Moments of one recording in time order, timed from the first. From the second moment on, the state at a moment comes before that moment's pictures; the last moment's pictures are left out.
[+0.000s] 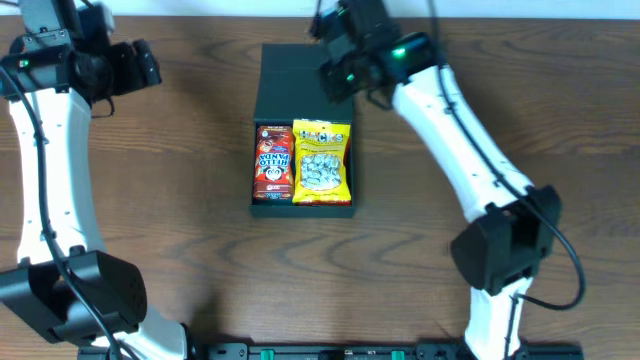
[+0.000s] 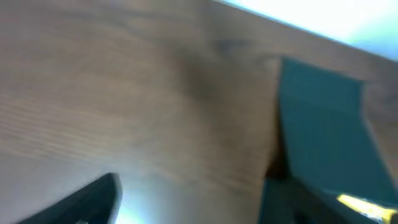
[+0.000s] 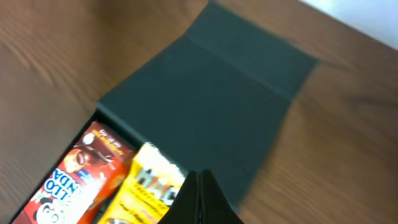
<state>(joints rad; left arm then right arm) 0.21 1.77 1.81 -0.96 0.22 -0.10 0.42 2.08 2.06 -0.92 -0.19 -0.07</state>
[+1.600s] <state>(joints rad) 0.01 2.33 1.81 -0.60 0.54 -0.47 0.14 2.50 2.05 -0.80 -0.81 0.13</state>
